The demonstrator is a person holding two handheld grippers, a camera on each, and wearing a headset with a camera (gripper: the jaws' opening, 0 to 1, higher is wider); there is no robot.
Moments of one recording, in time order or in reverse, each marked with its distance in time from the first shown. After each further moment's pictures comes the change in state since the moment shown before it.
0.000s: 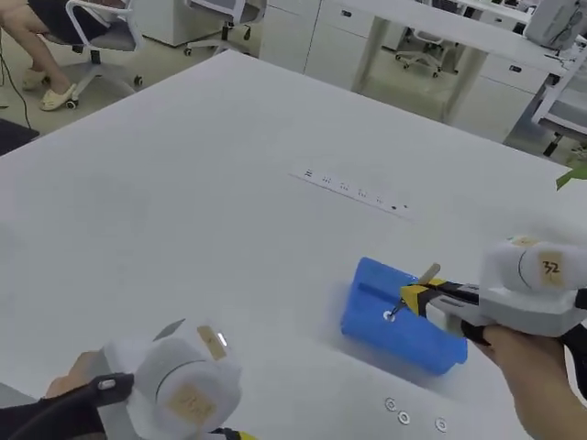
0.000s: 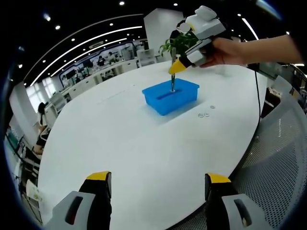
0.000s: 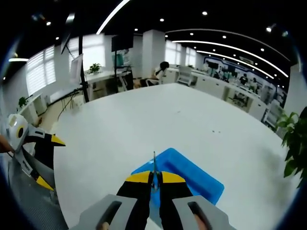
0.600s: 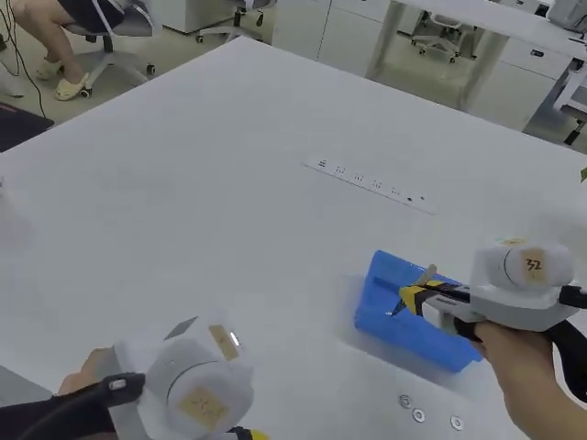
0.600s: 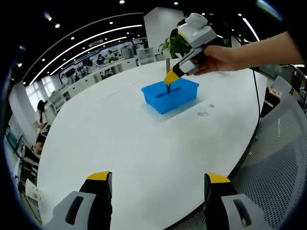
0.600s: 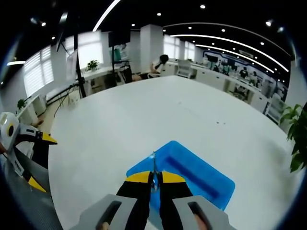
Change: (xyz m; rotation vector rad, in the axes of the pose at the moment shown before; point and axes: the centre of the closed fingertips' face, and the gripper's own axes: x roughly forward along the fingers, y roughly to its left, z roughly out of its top) left arm 0.003 -0.001 -0.003 -0.005 0.012 -0.010; right arm 0.031 -0.003 -0.019 0.033 0.048 0.011
